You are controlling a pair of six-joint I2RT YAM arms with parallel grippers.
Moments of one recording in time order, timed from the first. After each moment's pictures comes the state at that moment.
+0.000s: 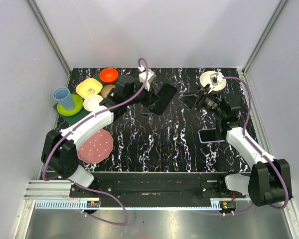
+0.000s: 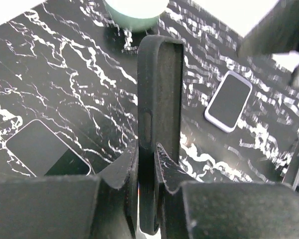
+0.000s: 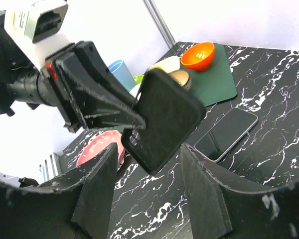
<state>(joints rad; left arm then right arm) -0.58 1.53 1.23 -0.06 0.42 -0.02 0.18 1.21 0.73 0.61 -0.72 0.57</state>
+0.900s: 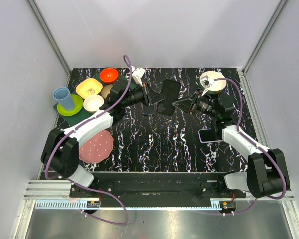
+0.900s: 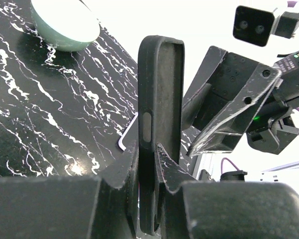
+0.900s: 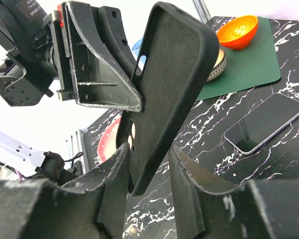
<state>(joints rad) -0.53 1.53 1.09 0.38 0.59 -0.66 0.23 1.30 0.70 0.73 -0.83 0.65</state>
